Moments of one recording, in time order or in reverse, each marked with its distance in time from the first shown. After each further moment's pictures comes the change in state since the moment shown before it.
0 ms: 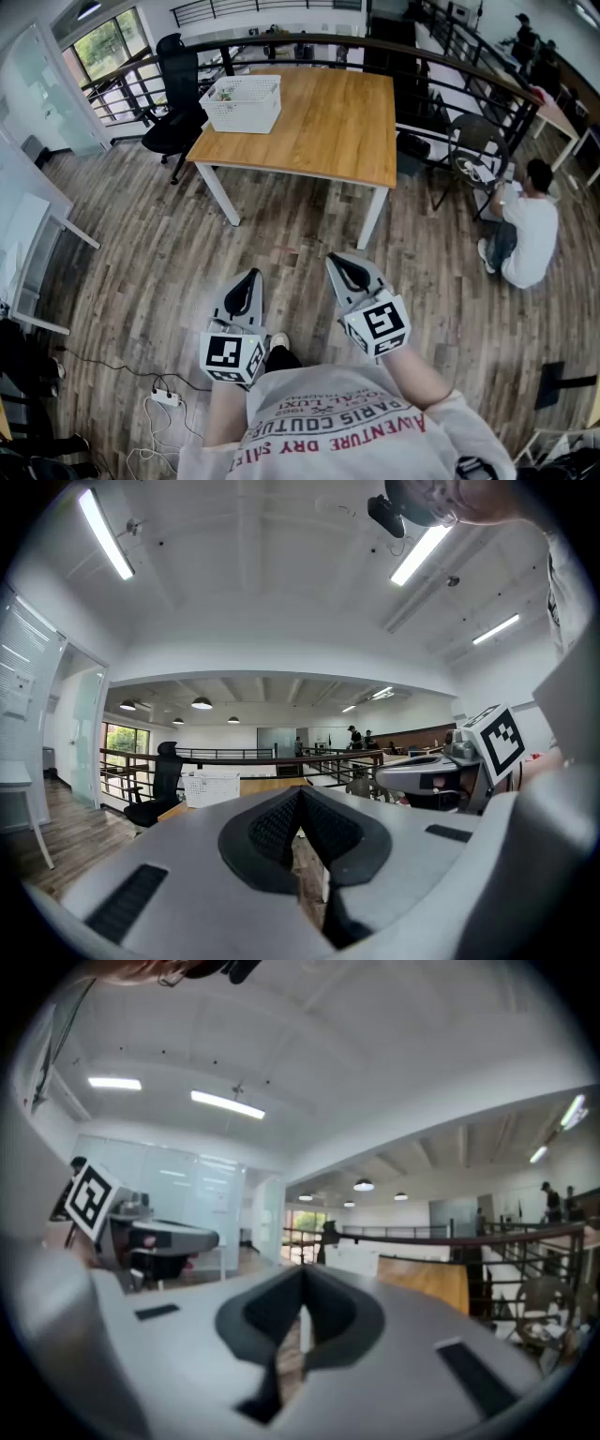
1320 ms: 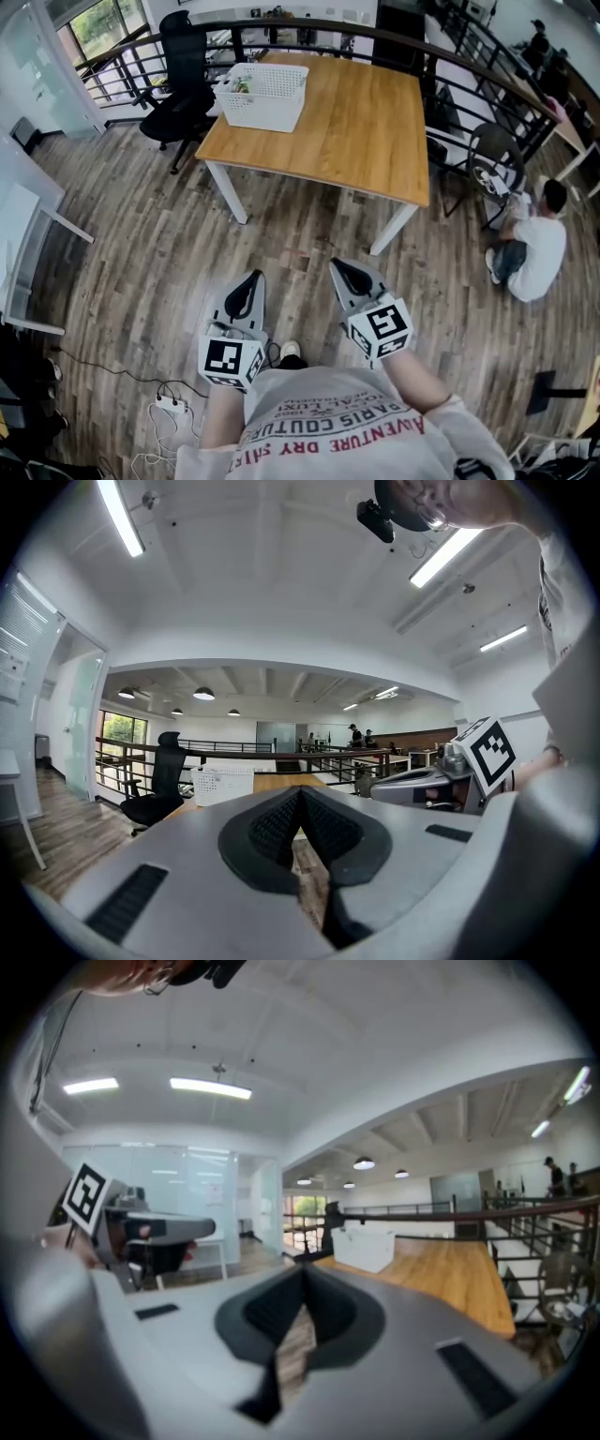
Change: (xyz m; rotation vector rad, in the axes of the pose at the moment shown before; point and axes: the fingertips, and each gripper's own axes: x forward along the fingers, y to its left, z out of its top) left arm 0.067 0.170 -0.009 -0.044 0.021 -0.032; right arm 0.186 0.020 -0.017 0.081 0.110 0.013
